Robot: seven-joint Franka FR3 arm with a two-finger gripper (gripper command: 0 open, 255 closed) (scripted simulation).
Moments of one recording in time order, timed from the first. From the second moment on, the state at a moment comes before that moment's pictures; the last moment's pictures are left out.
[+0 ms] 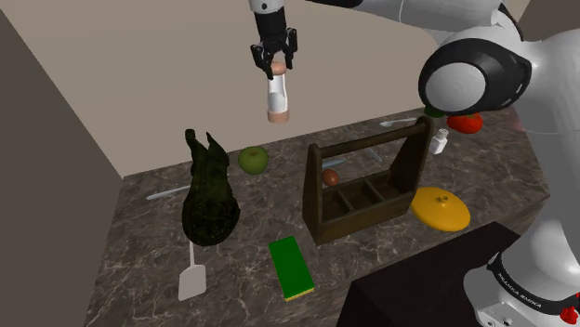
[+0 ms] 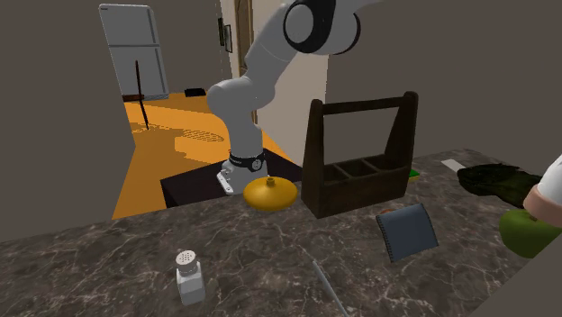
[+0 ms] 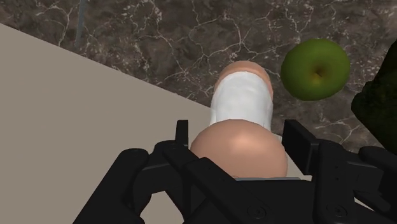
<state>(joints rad) 0.30 0.72 -0.11 -0.68 -0.10 1.40 0.15</state>
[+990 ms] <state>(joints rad) 0.31 0.60 -0.11 -1.09 -0.12 1.68 0.19</state>
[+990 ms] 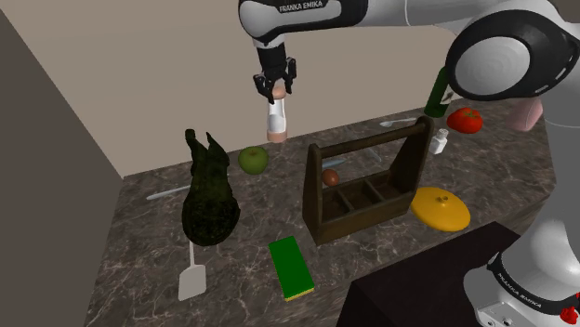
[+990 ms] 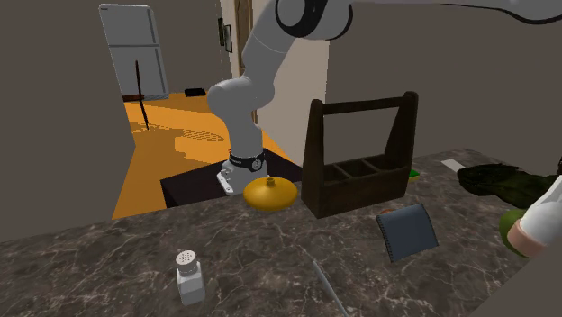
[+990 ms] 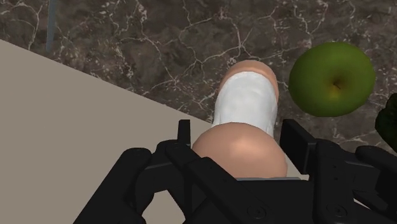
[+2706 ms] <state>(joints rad) 0.32 0.59 -0.11 -1.29 -0.12 1.88 0.22</state>
